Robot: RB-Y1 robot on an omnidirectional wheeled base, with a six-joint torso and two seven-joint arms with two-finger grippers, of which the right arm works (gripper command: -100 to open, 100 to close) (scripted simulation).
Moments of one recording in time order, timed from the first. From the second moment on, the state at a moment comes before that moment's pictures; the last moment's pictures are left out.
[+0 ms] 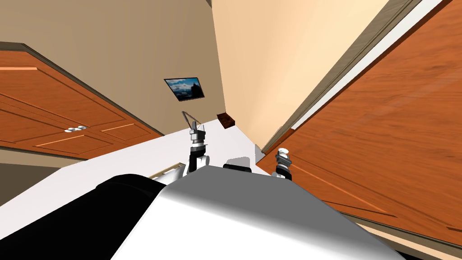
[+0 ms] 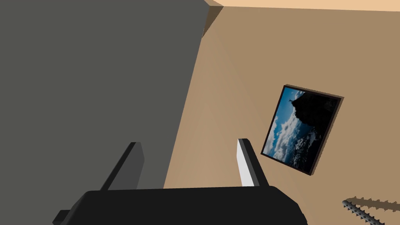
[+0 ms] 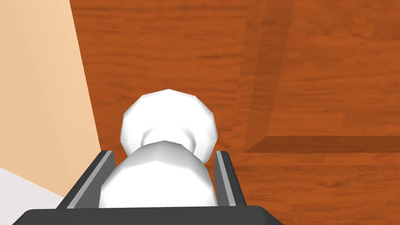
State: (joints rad) arm 0.07 -0.35 0.16 -0.77 -0.84 -0.90 -1.37
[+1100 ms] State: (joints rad) arm 0.09 -0.38 0.25 -0.82 -0.79 -0.88 -1.42
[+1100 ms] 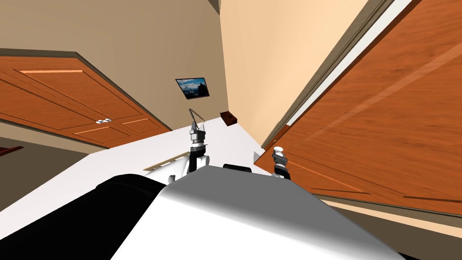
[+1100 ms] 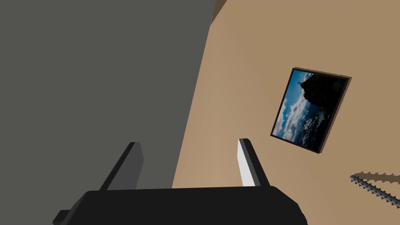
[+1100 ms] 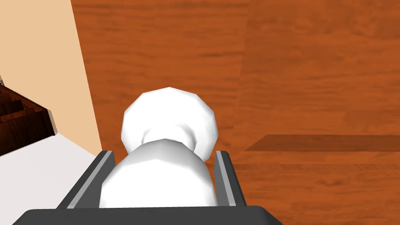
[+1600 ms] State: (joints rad) arm 0.15 -0.43 0.32 -0.84 -0.75 -0.93 -1.48
